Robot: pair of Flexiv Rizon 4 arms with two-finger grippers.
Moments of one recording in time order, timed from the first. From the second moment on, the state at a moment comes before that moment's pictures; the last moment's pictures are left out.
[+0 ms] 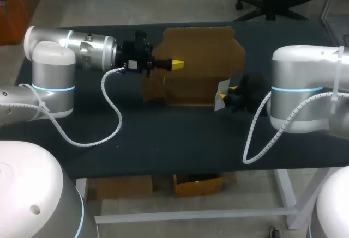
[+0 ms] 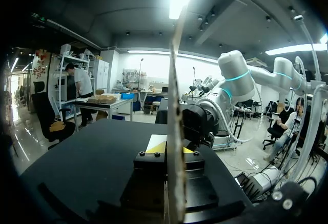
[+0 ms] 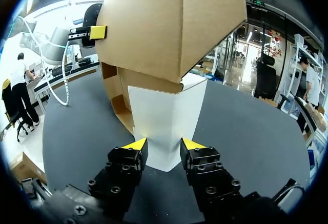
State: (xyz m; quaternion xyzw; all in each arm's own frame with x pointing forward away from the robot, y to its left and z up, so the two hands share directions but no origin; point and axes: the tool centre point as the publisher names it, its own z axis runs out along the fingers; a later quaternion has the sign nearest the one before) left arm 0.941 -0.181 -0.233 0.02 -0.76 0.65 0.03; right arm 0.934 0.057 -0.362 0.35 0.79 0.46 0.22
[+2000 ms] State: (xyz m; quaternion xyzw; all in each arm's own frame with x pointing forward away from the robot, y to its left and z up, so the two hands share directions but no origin) left arm 0.942 -0.182 -0.233 0.02 -0.76 0.65 0.03; right arm 0.950 0.052 -0.371 0.45 0.72 0.45 0.27
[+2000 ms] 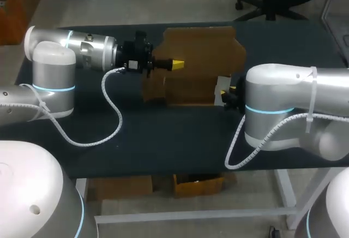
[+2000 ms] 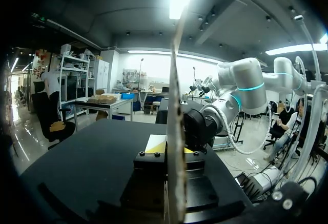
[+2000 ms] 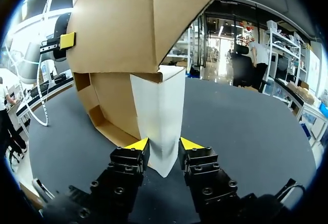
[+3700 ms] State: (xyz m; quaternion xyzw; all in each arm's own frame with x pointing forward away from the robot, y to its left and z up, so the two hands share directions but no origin) left arm 0.942 -0.182 -0.233 0.02 -0.76 0.65 0.03; right arm 0.959 0.052 -0.372 0.55 0.65 0.42 0.30
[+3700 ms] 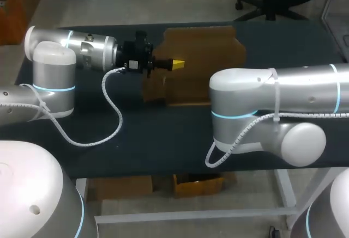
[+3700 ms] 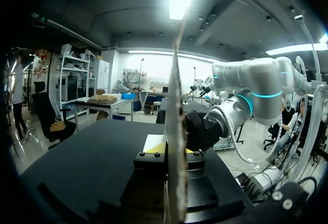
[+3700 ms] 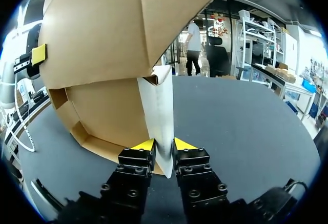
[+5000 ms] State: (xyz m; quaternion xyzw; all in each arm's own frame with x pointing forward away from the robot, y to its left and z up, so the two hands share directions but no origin) left arm 0.942 -0.183 -0.234 0.02 -0.76 0.65 0.03; right arm 0.971 0.049 -0.378 0.60 0.62 0.39 0.32
